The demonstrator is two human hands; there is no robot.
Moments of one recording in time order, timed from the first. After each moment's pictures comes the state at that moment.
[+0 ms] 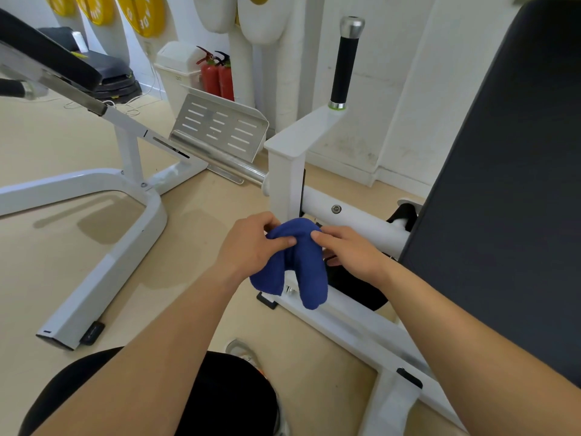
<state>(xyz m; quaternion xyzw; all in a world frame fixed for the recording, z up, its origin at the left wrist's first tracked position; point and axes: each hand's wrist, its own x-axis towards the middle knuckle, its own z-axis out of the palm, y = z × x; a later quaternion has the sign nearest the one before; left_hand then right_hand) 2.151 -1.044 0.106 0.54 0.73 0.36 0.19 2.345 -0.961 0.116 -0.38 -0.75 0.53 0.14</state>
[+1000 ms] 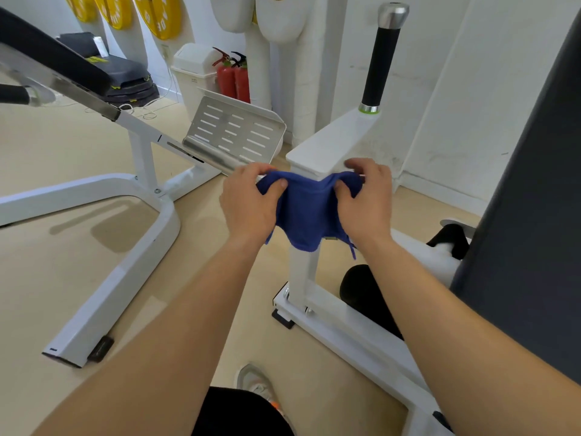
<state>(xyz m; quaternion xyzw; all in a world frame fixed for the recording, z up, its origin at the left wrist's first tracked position) 2.098 -0.967 0.129 0.41 0.73 0.55 0.05 2.260 -0.891 0.133 -0.45 -0.70 0.29 0.47</state>
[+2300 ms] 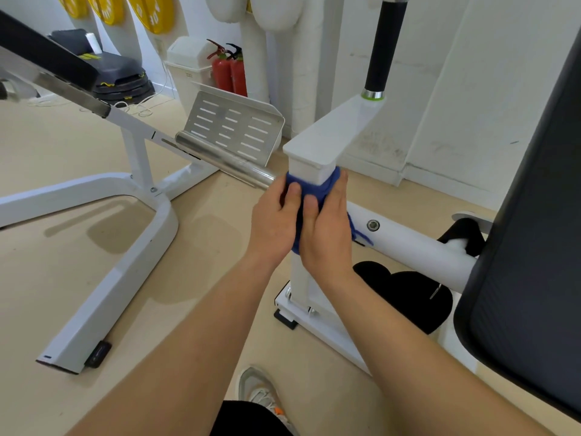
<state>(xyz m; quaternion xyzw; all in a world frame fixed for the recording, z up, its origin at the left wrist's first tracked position) 2.131 -0.960 0.102 0.45 0.63 0.60 0.18 2.208 -0.925 0.082 -0.40 -0.68 0.36 0.49</state>
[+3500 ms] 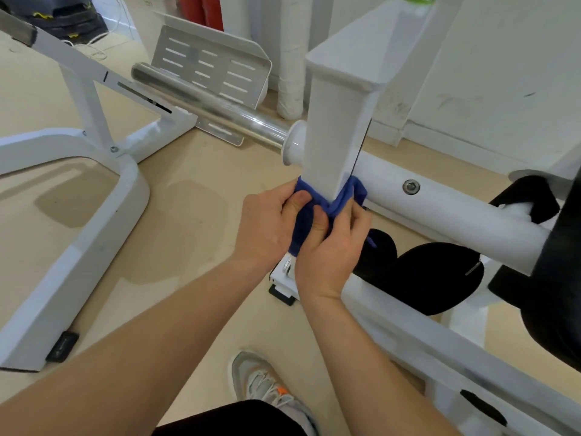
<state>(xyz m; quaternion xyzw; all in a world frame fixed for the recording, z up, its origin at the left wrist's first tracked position) 2.097 -0.959 0.019 0.54 0.66 0.50 0.15 2.181 -0.941 -0.026 -0.53 -0.59 0.20 0.58</state>
